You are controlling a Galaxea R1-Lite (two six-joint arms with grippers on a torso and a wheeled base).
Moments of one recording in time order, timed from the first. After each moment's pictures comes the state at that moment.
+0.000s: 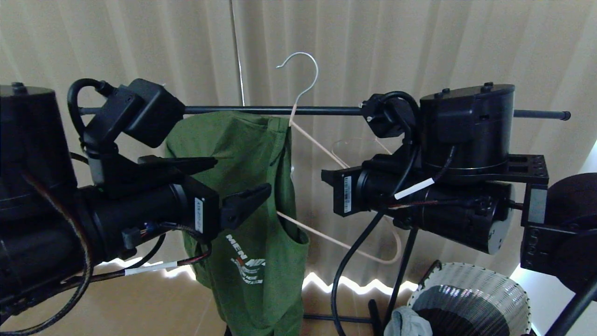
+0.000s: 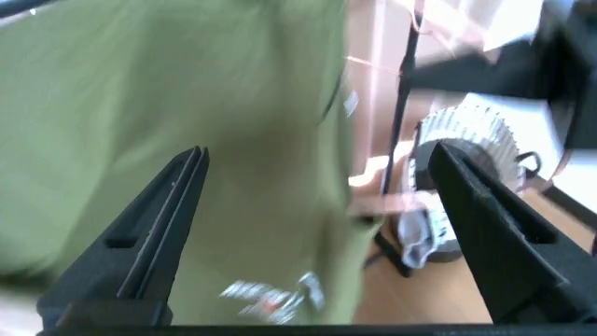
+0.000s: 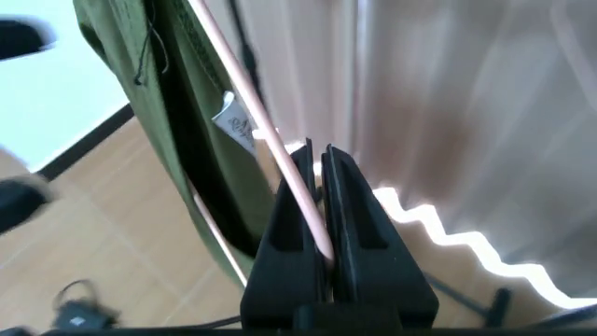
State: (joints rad) left arm -0.68 1.35 -0.81 -0.35 0.10 0.09; right arm 0.82 1.71 -1.13 -0.27 -0.24 0.28
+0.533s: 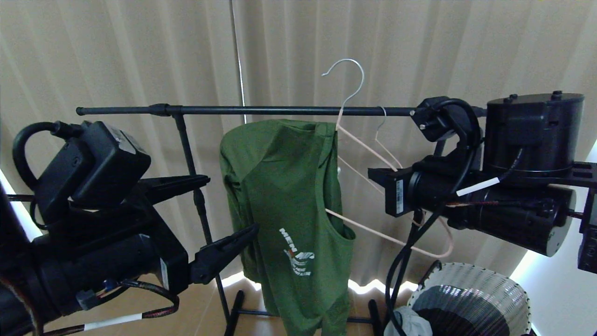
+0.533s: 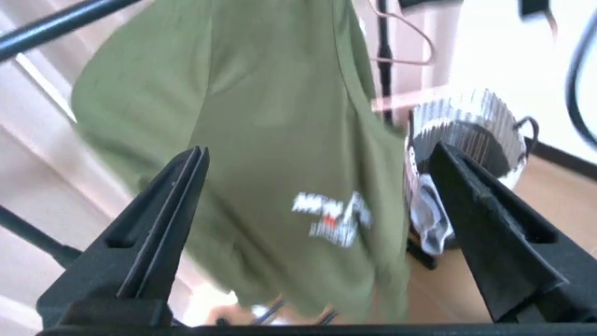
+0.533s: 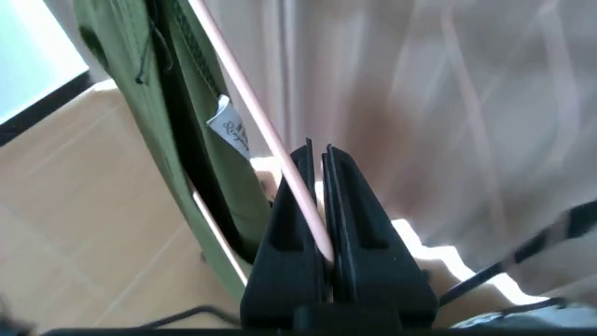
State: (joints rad) left arm -0.67 1.25 -0.60 -0.50 -0.02 0.26; right arm 0.69 1.59 -0.96 -0.32 -0.24 0.12
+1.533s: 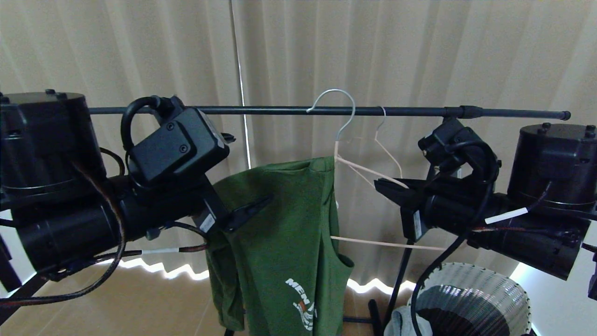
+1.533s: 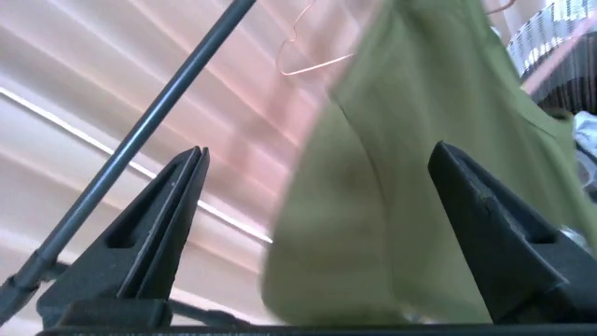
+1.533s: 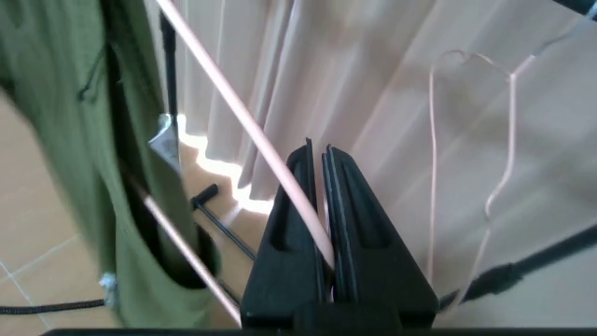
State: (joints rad) left arm -0.58 1.45 -0.80 -0.50 -0.09 0.70; right arm 0.64 1.55 -0.77 -0.54 -0.09 -0.16
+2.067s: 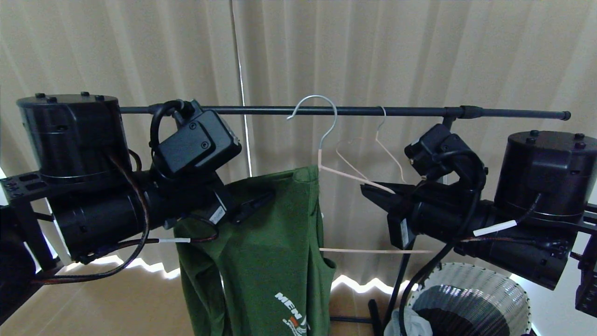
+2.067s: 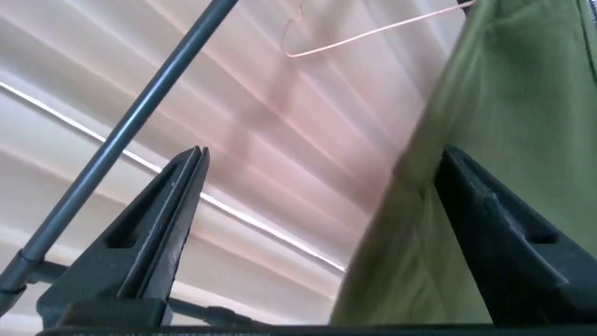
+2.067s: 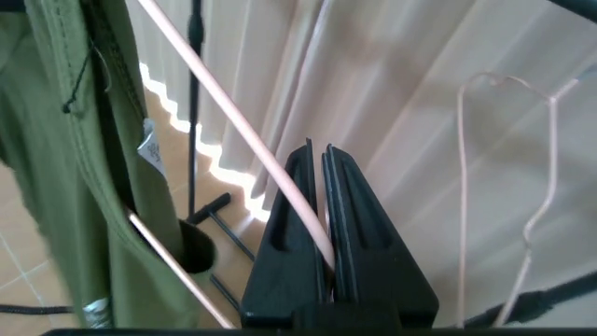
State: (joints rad) left arm -0.55 1.51 -0.84 -0.50 -0.09 0.70; right arm 0.71 1.57 -0.76 -0.60 -0.09 -0.16
